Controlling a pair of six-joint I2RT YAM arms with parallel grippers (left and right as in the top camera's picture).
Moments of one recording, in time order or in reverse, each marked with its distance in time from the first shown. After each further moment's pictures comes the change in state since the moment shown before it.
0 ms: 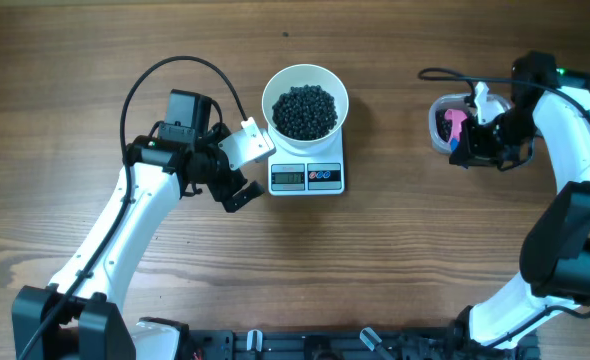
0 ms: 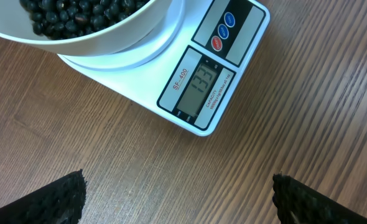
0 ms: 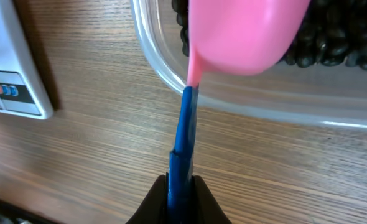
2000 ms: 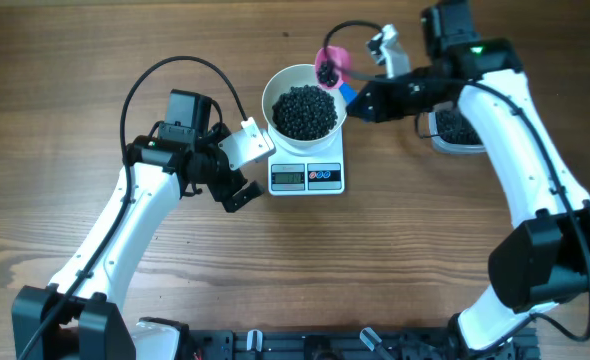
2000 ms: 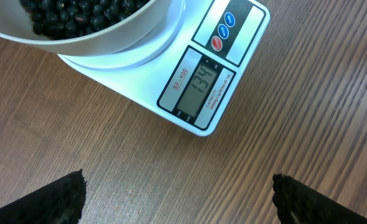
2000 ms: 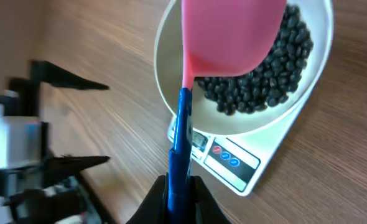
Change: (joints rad) left arm 0.000 0.000 0.000 0.000 0.000 0.000; right arm 0.435 -0.038 0.217 0.177 -0.330 0.170
